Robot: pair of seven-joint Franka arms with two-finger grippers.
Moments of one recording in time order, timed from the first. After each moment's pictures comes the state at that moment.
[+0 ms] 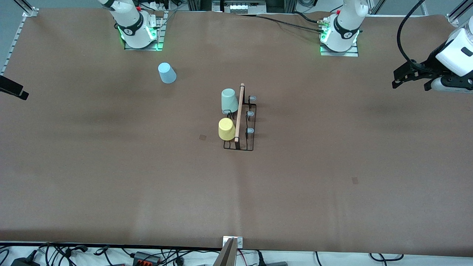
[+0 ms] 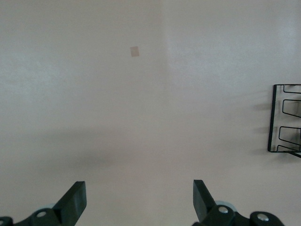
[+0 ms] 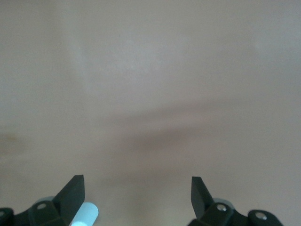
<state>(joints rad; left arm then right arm) -0.02 -0.09 0.00 -1.72 -0.04 1.62 0.02 -0.05 0.10 -0.11 -1.46 -0.02 1.51 0.01</state>
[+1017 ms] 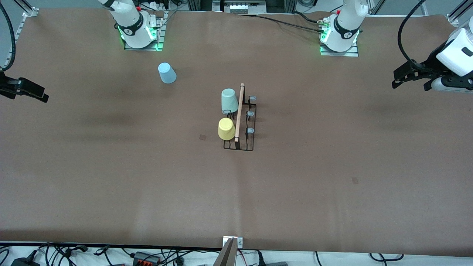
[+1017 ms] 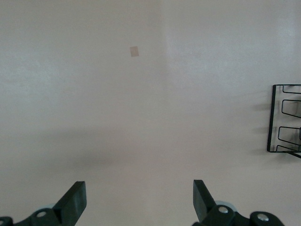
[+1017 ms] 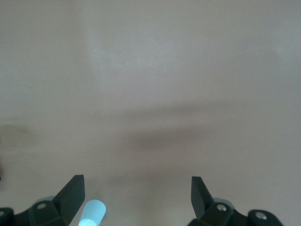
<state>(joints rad) -0.02 -0.09 0.00 -1.72 -0.04 1.62 0.02 -0.08 0.10 0.01 -1.48 -0.02 1.54 0.07</state>
